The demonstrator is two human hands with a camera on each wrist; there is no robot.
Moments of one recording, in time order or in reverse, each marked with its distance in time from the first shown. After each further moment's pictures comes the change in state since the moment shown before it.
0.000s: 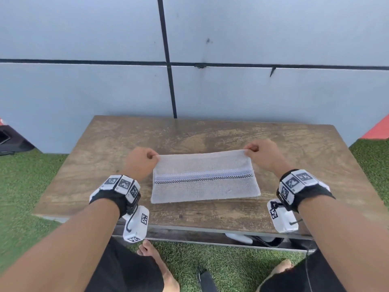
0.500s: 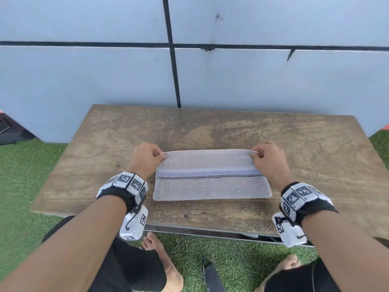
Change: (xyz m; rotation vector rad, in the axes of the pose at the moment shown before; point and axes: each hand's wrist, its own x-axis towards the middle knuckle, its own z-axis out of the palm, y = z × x) left_hand 0.027 -0.021 0.026 0.066 -0.032 -0.044; right_hand 0.005 0.023 0.048 -0.042 0.121 0.029
